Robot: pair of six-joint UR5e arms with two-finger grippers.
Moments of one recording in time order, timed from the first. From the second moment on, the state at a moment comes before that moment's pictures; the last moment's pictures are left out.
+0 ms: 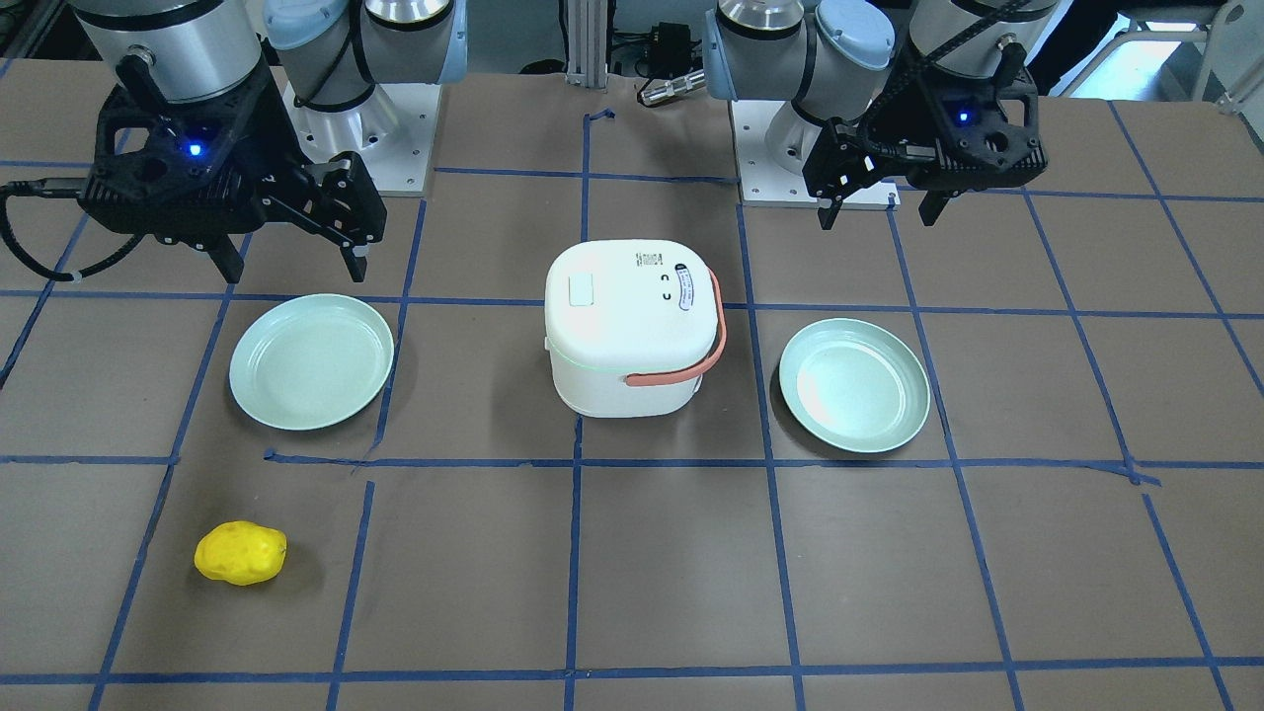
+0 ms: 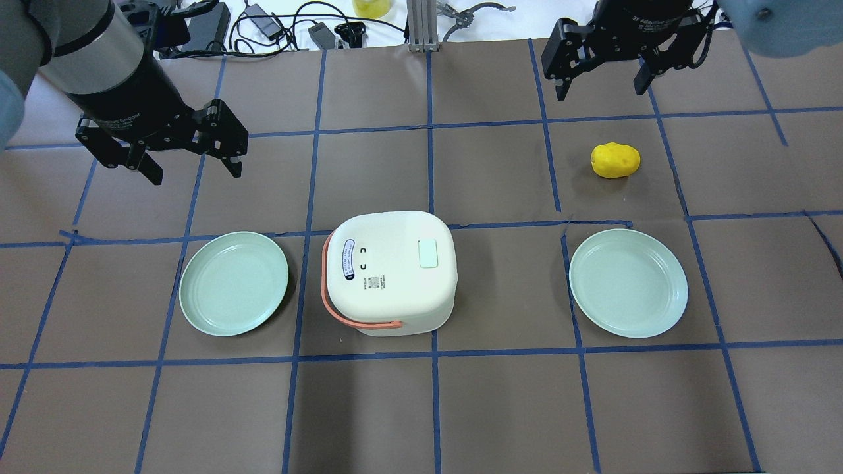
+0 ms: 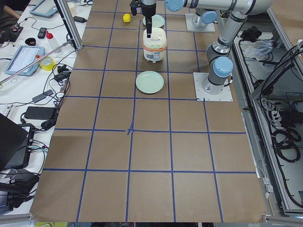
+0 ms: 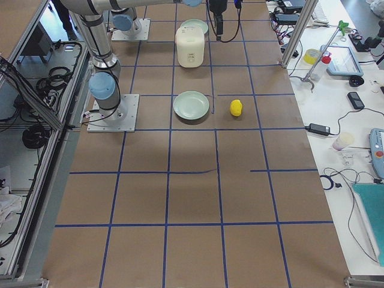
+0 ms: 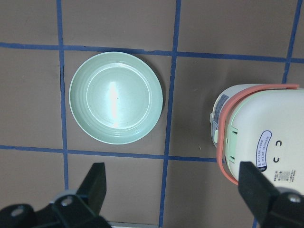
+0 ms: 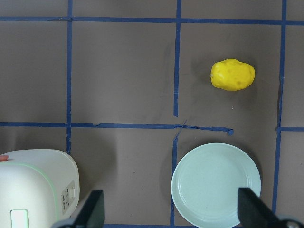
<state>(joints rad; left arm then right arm) -1.55 -1.50 -1.59 -1.62 1.59 -0.05 1.63 -1.49 1.41 -1.59 -1.57 0.03</state>
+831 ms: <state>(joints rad) -1.55 -1.50 -1.59 -1.62 1.59 -0.05 1.63 -1.49 1.42 -1.59 -1.58 0.03</state>
